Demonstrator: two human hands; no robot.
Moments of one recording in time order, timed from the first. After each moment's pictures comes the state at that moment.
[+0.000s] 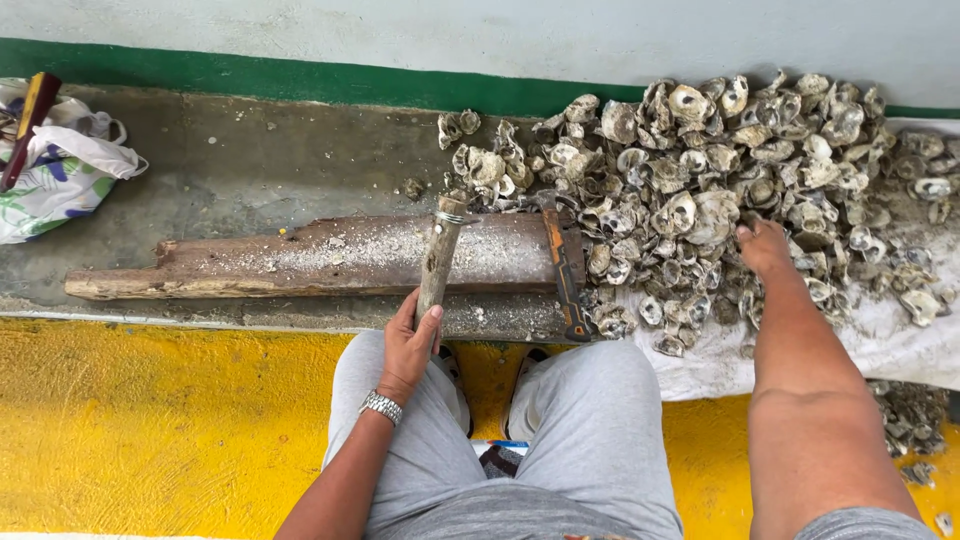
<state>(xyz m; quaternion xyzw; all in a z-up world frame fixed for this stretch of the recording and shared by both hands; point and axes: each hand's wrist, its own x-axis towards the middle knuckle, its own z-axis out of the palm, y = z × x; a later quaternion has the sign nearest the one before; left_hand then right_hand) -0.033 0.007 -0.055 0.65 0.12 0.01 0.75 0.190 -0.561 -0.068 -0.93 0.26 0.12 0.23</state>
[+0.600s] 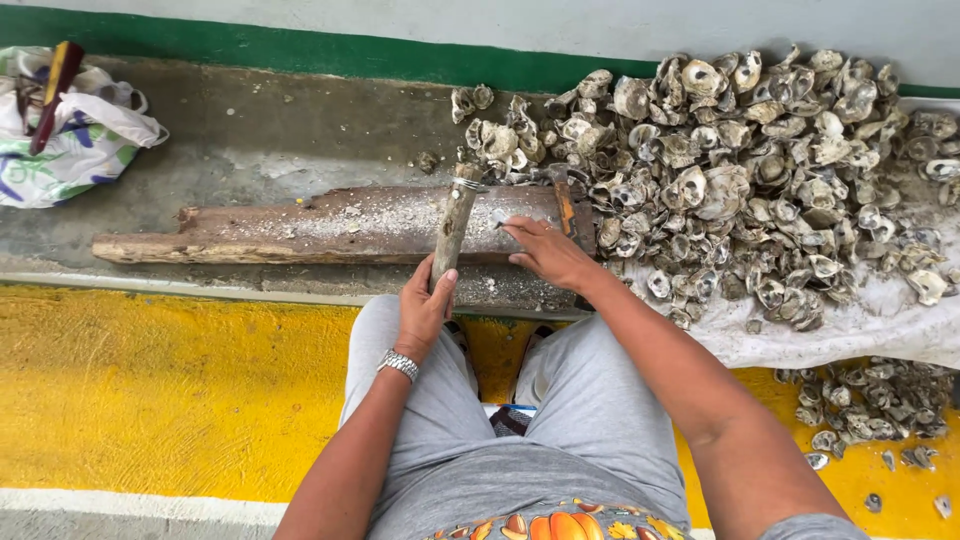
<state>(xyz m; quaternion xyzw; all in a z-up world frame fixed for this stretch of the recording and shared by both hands) -0.037 0.003 -0.042 0.67 0.13 0.02 0.73 0.094 -0.232 -0.044 -0.89 -0.37 0.12 0.23</state>
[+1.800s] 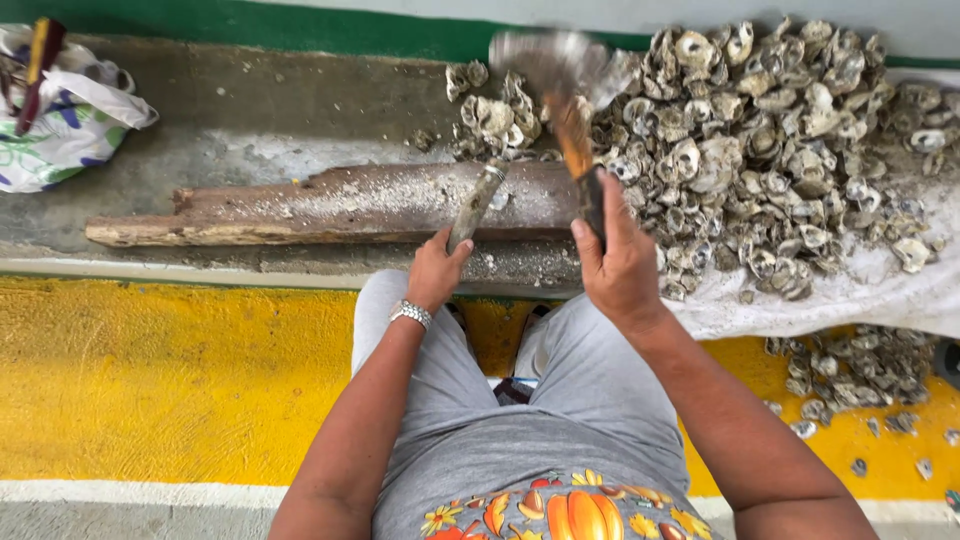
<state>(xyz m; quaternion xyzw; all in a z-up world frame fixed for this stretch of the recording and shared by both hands) -0.014 0.003 -0.034 0.89 0.12 -0.04 0.43 -0.019 -0.255 0.095 -0.86 -0.24 -0.22 0.38</state>
